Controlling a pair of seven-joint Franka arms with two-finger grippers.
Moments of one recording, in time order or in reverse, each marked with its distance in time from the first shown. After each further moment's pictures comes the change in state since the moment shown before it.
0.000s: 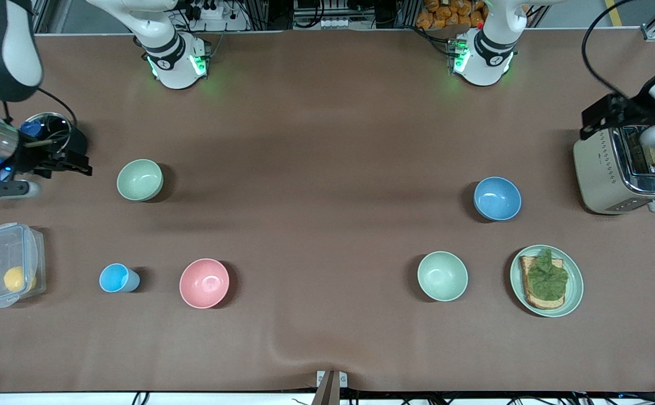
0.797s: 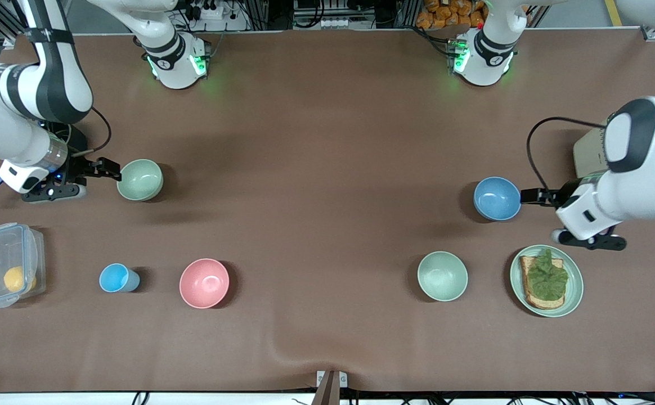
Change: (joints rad) left arm 0.004 0.315 0.002 -0.080 -0.029 0.155 -0.003; right arm -0.050 -0.008 -0.002 -0.335 0.000 0.371 -0.150
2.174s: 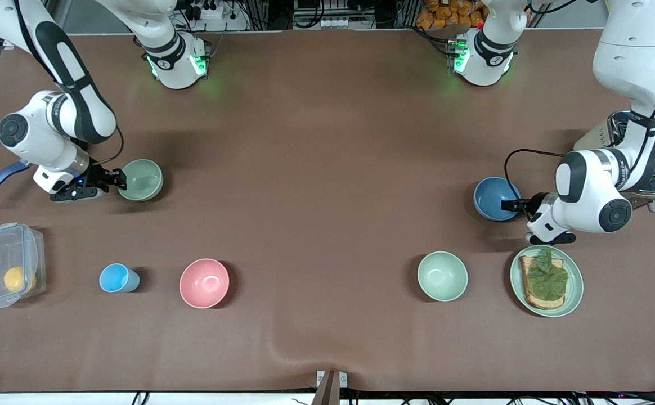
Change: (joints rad) left arm 0.126 0.153 0.005 -0.389 0.002 0.443 -0.002; right arm -0.136 0.195 -0.001 -0.224 0.000 0.468 -0.124
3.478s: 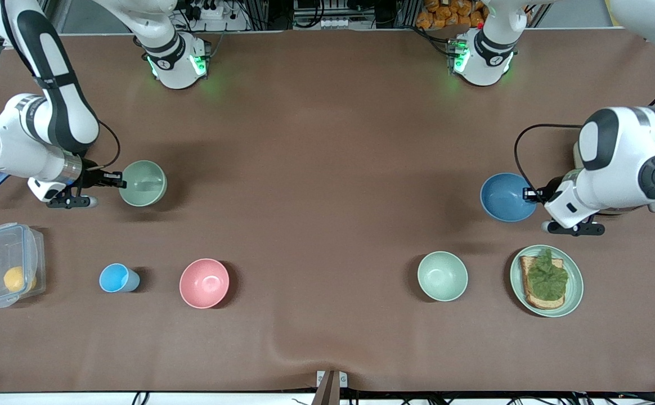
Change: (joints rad) left arm -0.025 -0.281 -0.057 0.020 0.001 -0.133 -0.002; right arm 0.077 -0.045 0.023 0.183 0.135 -0.407 0.184
